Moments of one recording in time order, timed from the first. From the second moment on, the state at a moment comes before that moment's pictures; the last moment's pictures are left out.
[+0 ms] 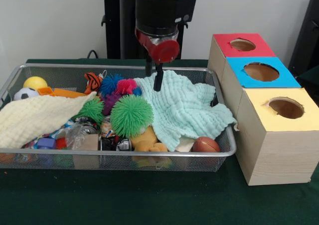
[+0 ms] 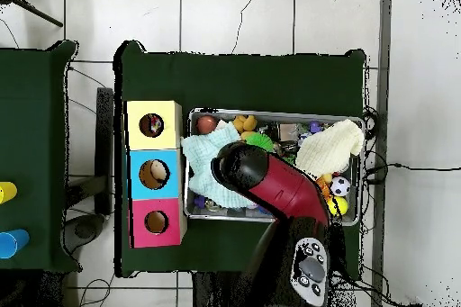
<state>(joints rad) -0.06 -0.56 -0.32 1.69 0.39 0.53 2.36</state>
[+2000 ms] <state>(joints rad) -0.13 -0.39 -0.13 1.72 0.51 0.43 2.36</state>
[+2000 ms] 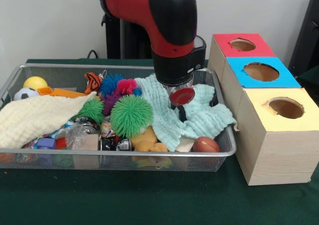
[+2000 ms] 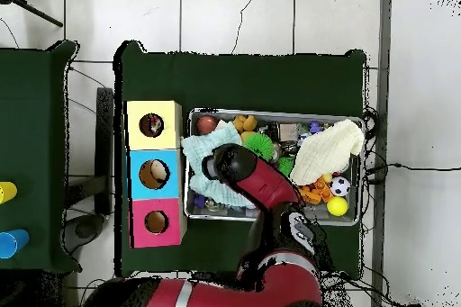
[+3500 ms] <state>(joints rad) -0.02 -0.60 -0.46 1.54 0.13 0.74 2.36</state>
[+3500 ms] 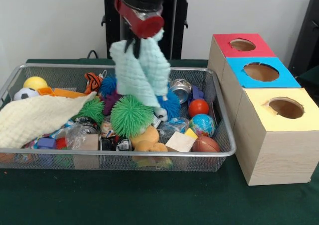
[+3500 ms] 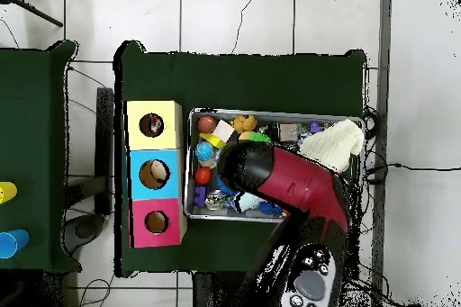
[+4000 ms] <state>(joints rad) -0.15 -0.64 -0.47 1.44 0.05 0.74 2.36</state>
